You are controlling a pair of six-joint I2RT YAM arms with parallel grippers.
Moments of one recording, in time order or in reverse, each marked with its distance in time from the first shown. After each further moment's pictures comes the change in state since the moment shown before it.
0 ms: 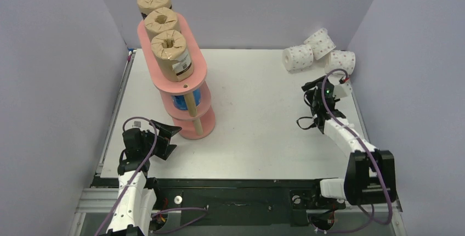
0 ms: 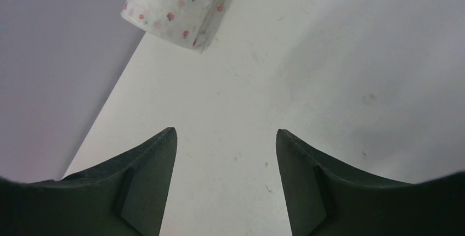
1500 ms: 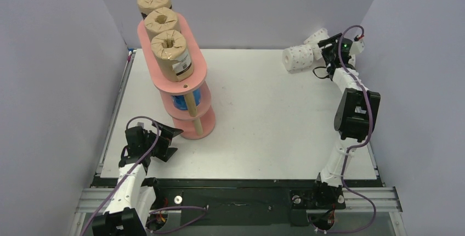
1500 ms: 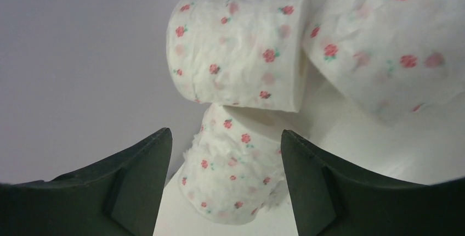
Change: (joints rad) left arm -0.010 0.161 0.000 0.052 0.000 0.032; right arm -0.270 0.846 0.934 0.033 -0.288 -0.020
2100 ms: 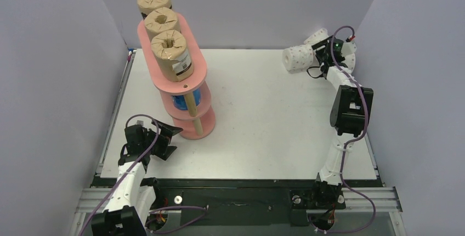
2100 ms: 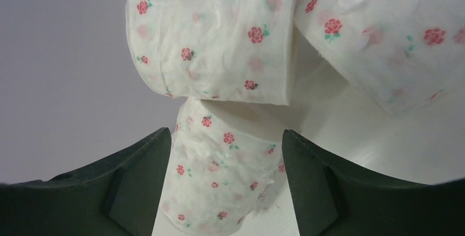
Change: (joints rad) left arm -0.001 0.018 0.022 -0.001 -0.004 0.011; right arm 0.062 0.079 0.066 -0.060 0.082 -0.011
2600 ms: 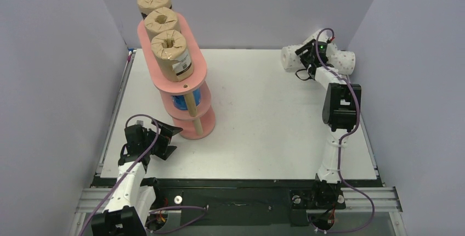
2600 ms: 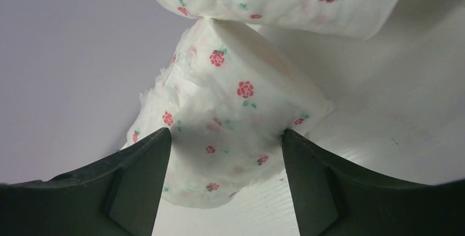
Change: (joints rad) left arm 0.000 0.000 0.004 0.000 -0.004 0.001; right arm 0.079 0.115 0.059 -0.008 -0.095 -0.048
